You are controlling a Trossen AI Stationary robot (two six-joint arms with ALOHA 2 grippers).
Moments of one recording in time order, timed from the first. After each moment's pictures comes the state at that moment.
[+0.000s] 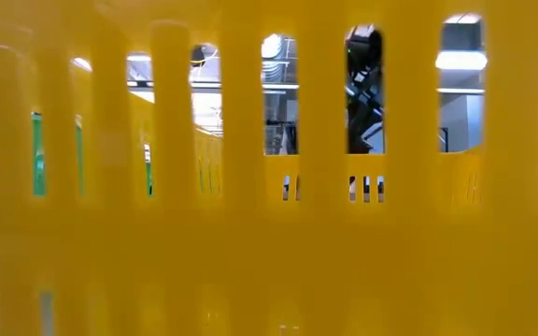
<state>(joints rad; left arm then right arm) -0.32 1.26 1.53 -1.38 -0.43 -0.77 -0.69 1.61 1.27 -0.75 -0.36 0.68</state>
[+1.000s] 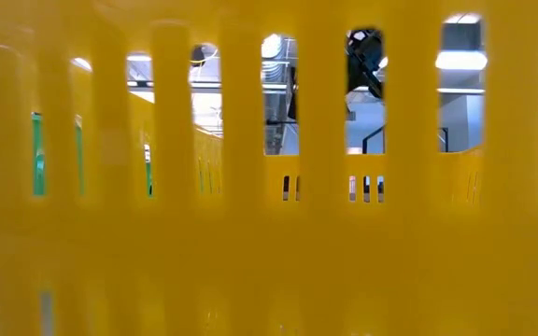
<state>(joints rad) -0.32 1.26 1.53 -1.38 -0.43 -0.78 -0.72 1.56 1.50 -0.75 -0.32 0.55</state>
